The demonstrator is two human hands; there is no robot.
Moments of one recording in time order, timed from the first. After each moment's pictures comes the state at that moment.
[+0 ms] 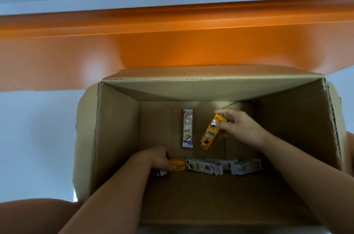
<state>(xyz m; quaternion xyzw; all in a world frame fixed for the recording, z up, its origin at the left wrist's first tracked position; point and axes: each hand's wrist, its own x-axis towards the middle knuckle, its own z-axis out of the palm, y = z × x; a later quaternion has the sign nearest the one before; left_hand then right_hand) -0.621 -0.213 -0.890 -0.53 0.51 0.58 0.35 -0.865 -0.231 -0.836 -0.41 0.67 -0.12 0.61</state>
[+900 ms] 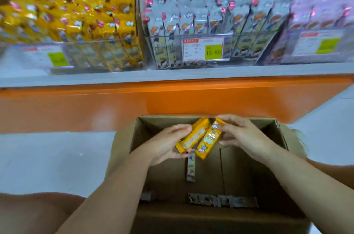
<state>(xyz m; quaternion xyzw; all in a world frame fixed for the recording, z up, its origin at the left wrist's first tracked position) -0.644 -0.251 -0.703 -0.52 0.39 0.75 -0.14 -0.854 -0.230 -0.688 -0.41 0.61 -0.31 0.60</state>
